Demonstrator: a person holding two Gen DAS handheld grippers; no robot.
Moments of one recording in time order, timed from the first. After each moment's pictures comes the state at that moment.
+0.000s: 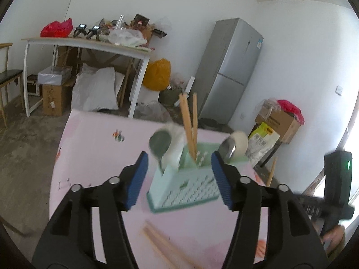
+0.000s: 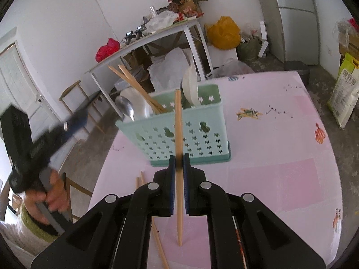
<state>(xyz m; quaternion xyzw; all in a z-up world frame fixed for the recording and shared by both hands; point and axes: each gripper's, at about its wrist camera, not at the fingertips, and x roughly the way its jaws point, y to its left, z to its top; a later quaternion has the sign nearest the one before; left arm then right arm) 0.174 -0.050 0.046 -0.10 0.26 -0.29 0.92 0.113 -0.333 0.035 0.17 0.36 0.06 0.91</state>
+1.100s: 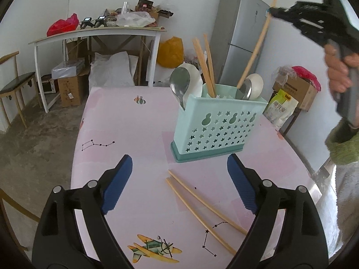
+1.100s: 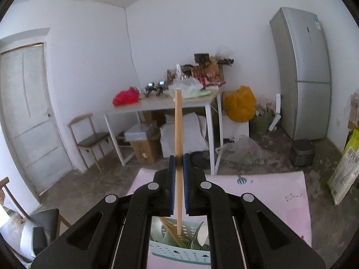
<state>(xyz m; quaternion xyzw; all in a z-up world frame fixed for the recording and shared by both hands) 0.134 -0.043 0.004 -0.01 0.31 -0.24 0.92 0.192 -0.332 0.175 0.08 0.19 0.07 0.98</state>
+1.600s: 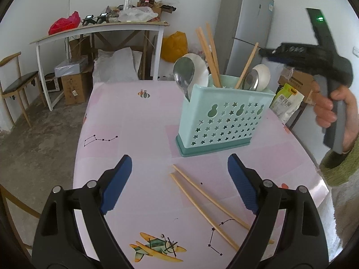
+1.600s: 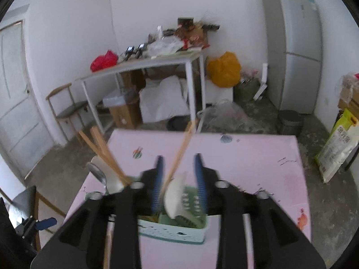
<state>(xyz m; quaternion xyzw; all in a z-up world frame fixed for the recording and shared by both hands) 0.139 -0.047 -0.005 0.00 0.33 -0.22 0.92 0.213 -0.345 0.093 0.06 0.29 0.02 0.96</state>
